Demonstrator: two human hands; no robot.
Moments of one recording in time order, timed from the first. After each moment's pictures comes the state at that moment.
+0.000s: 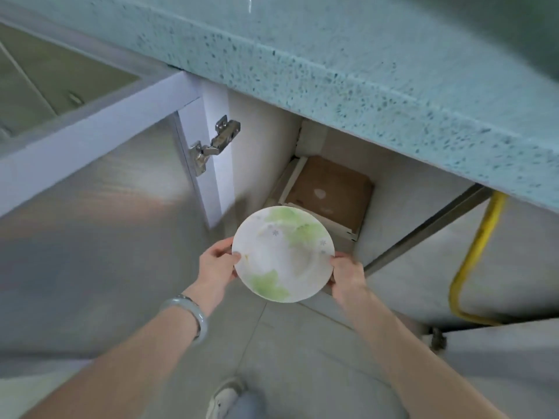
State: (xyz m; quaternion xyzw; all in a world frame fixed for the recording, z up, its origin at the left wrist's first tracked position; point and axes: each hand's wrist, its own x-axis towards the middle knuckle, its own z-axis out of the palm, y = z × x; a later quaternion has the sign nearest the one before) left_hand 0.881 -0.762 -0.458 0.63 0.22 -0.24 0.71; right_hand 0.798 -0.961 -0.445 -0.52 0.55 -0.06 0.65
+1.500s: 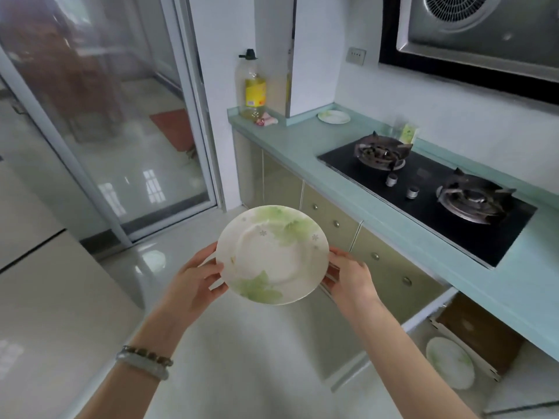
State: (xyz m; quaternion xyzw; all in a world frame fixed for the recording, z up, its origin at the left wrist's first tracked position) left_hand 0.788 -0.121 0.082 0.50 0.15 -0.07 0.85; right_hand 0.817 -0.386 0.106 -0.54 0.20 0.10 0.81
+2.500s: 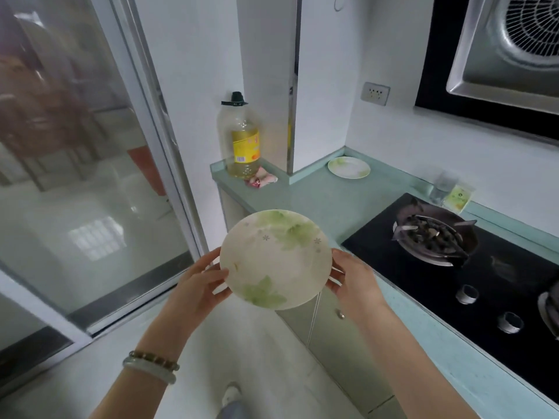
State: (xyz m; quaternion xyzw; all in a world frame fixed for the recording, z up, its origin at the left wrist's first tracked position) left_hand 1.279 -0.045 0.092 0.50 0.14 -0.08 0.85; right_hand 1.293 -0.313 0.118 -0.55 0.18 0.07 0.81
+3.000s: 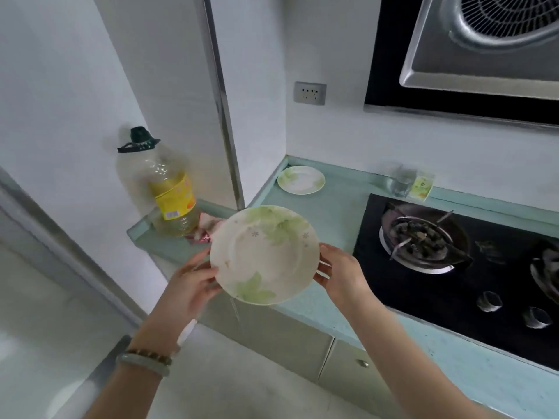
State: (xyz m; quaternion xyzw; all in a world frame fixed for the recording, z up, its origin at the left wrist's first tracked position) left_hand 1.613 -0.020 0.092 0.55 0.02 -0.24 0.80; right_hand 1.525 -0.272 0.105 -0.49 0.28 -0.07 0.82
